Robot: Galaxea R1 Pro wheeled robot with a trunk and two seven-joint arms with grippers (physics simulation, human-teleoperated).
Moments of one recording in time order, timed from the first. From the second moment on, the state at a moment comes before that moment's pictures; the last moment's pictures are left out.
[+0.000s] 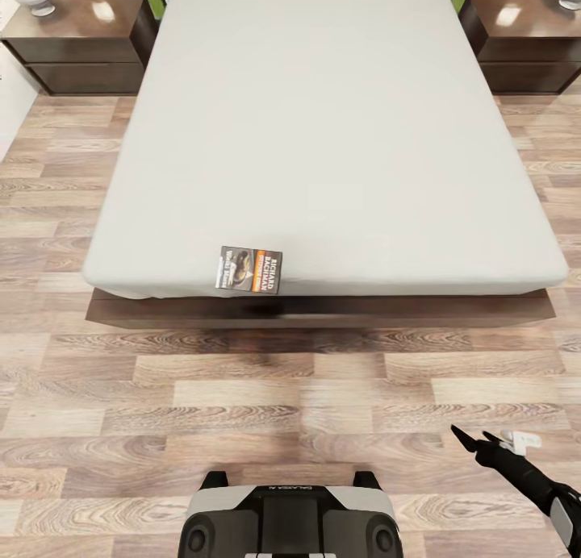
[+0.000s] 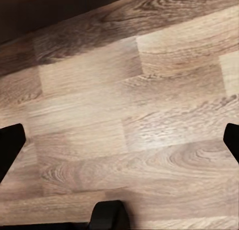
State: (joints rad) left arm -0.23 0.30 -0.73 0.00 0.77 -0.40 0.22; right arm -0.57 -0.34 -0.92 -0.35 0.33 -0.16 0.86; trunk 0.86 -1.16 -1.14
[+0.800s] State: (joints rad) left arm -0.23 0.30 -0.73 0.00 0.76 -0.40 0.22; right arm -0.57 -0.37 -0.93 -0.34 0.30 -0.11 1.14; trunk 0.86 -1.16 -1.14
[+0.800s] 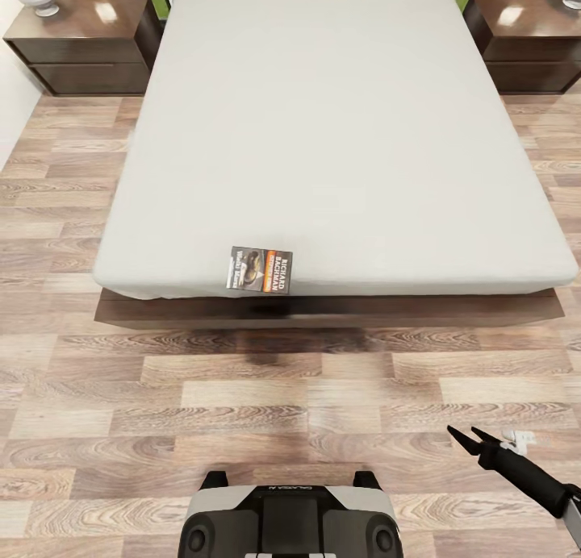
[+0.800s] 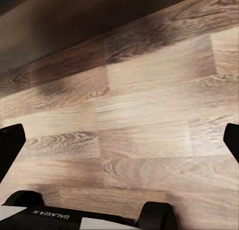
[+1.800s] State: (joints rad) left arm -0.23 0.30 -0.73 0.00 0.76 -0.40 0.22; right arm -0.59 -0.38 -0.94 -0.34 0.29 0.10 1.48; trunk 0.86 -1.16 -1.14
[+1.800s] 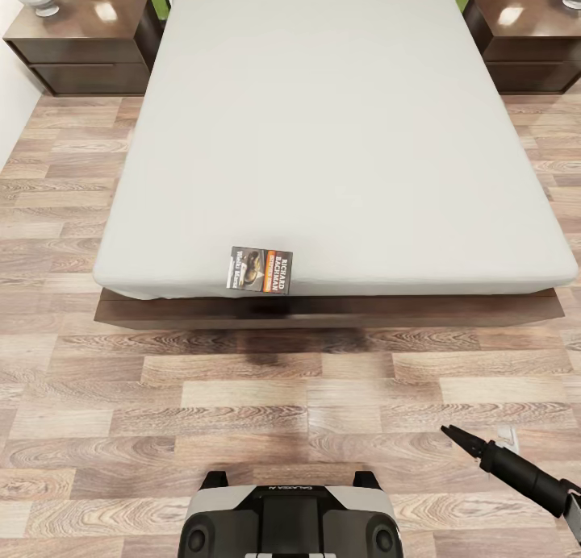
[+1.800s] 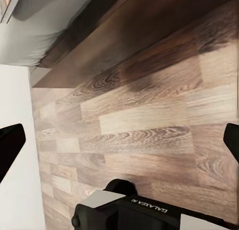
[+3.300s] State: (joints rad) left arm -0.23 0.30 -0.73 0.00 0.76 -0.40 0.22; right arm -0.65 -0.24 -0.94 -0.40 -0.01 0.17 1.48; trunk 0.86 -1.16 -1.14
